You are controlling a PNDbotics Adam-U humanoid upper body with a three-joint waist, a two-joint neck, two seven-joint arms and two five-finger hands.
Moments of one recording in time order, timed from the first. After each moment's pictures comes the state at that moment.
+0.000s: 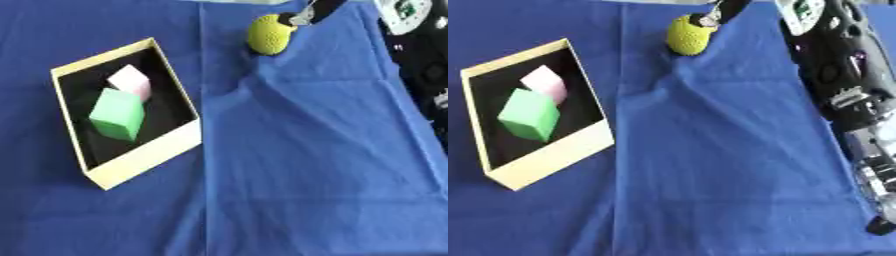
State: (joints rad) left arm -0.50 0.31 0.03 -1.98 -0.05 -0.41 0.36; right arm -1.10 -0.59 0.10 -1.08 0.70 -0.55 0.61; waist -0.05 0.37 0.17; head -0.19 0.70
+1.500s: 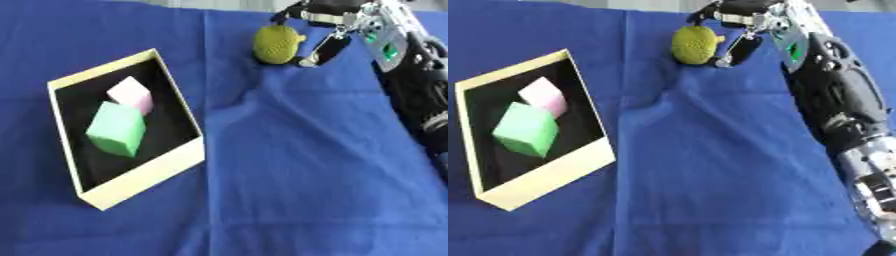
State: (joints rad) left arm -0.53 0.31 0.03 -1.98 -0.05 -0.39 0.34; right arm -1.14 -0.57 0.04 -0.84 0.93 -0.62 0.54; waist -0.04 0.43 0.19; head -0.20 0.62
